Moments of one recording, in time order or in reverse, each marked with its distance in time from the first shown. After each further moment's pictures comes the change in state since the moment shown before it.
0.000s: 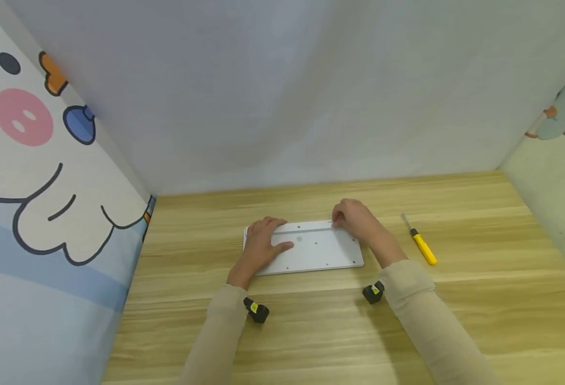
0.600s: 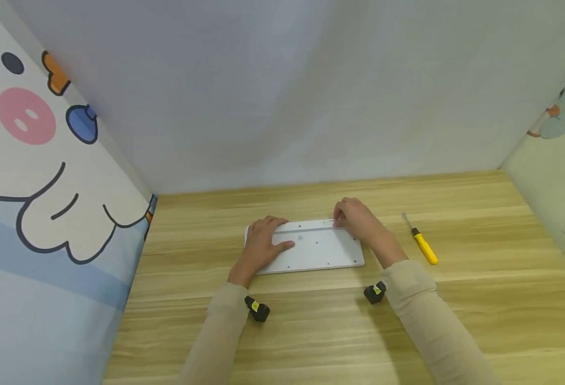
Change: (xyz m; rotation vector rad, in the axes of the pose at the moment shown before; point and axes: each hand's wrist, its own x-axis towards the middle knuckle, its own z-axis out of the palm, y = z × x) left_hand 0.000 -0.001 -0.002 0.016 -0.028 -0.013; right_hand 0.000 0.001 0.004 -0.032 0.023 -0.037
